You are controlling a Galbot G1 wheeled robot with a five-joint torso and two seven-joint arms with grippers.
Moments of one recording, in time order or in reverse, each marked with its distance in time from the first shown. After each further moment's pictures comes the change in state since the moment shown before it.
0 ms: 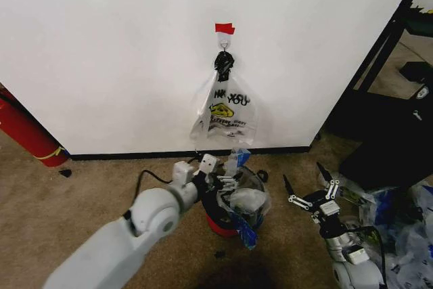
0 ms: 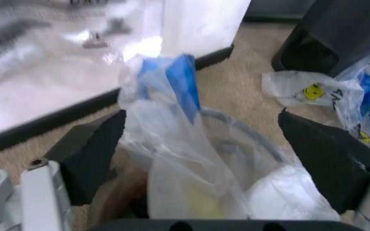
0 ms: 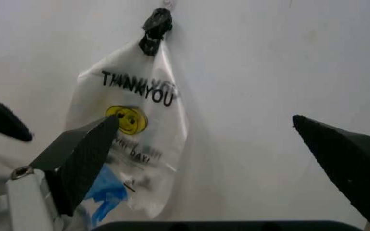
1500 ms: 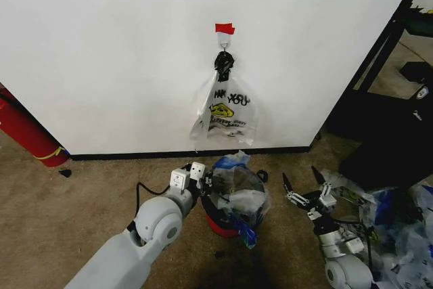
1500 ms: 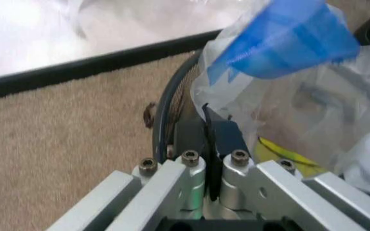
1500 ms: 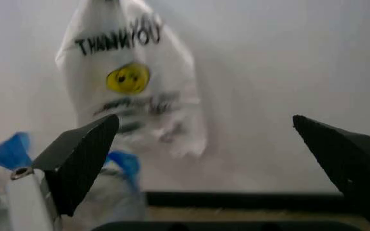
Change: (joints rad) left arm 0.192 -0.020 -0.146 -0.032 0.047 0.055 -0.127; right arm 0.033 -0.120 -0.199 0.014 0.480 -0.374 0.023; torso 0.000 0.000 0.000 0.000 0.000
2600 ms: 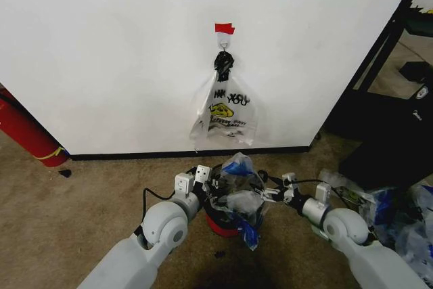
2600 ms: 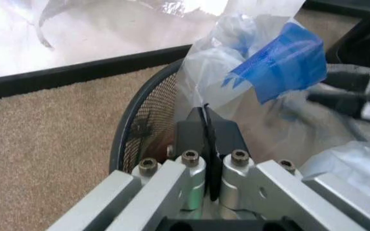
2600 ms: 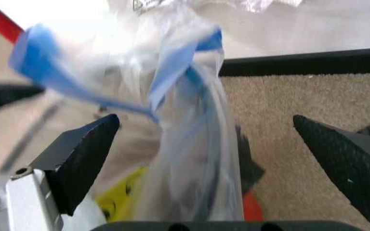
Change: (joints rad) left arm -0.025 -0.034 0.034 0.048 0.003 -0.070 0.046; right arm 0.285 -0.135 -0.114 -0.018 0.183 -0.807 -0.087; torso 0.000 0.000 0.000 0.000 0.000
